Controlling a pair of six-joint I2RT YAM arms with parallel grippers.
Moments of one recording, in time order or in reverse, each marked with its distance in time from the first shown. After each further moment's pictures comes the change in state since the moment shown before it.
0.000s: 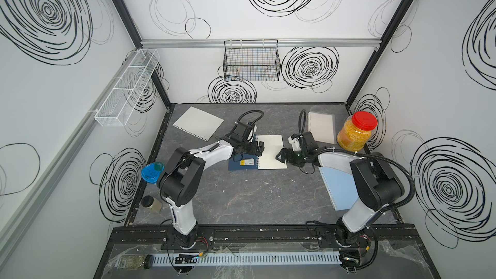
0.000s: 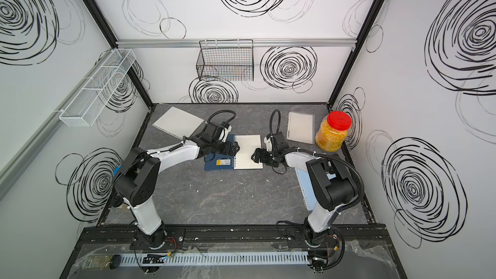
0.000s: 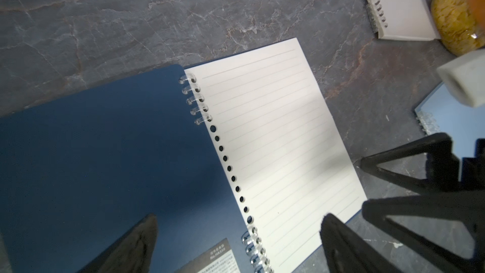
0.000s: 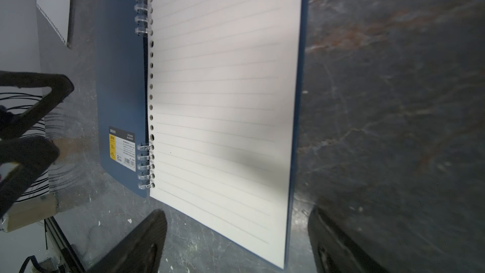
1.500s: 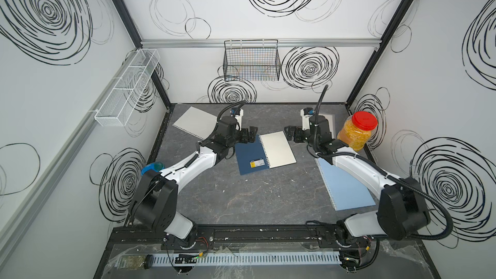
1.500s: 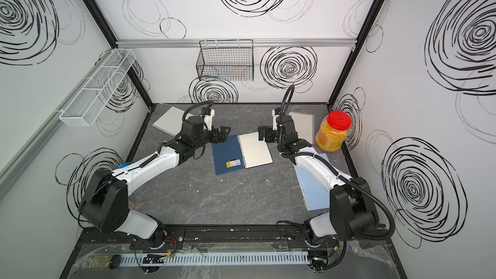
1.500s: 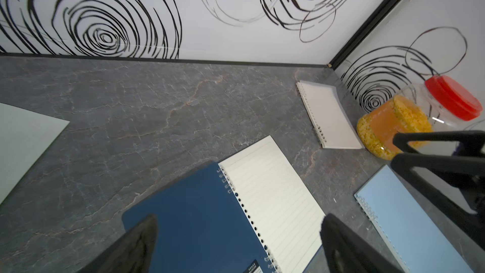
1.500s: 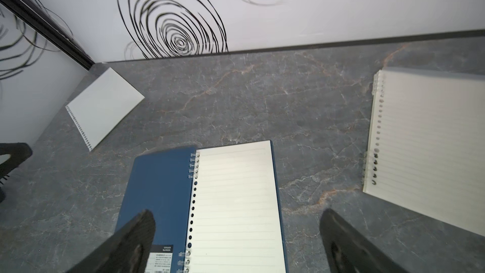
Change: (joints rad) left arm 0.058 -0.273 -0.135 0.235 -0.050 -0.081; right arm 0.011 -0.217 0.135 0.038 0.345 -0.214
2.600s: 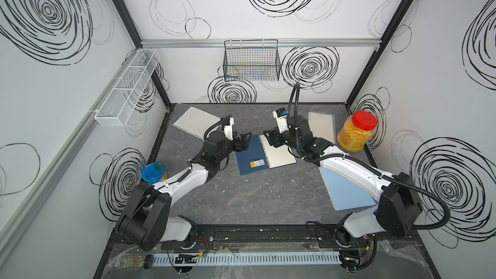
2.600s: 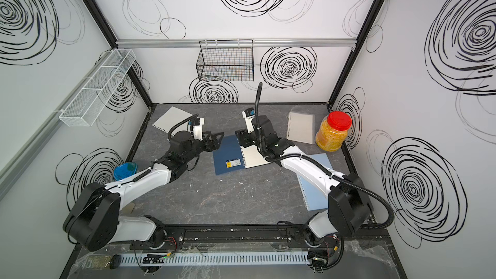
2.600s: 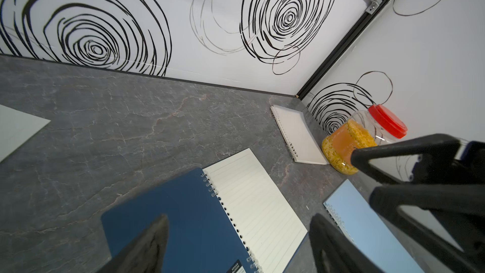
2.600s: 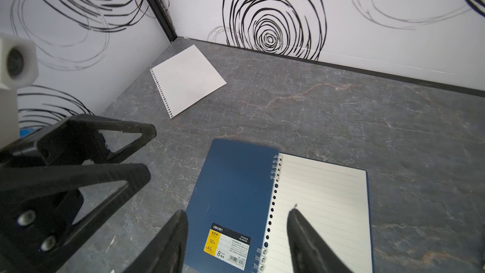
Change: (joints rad) left arm 0.063 -0.181 -0.349 0.430 0.068 -0.092; right arm 0.284 -0.021 0.113 -0.013 0.059 -0.074
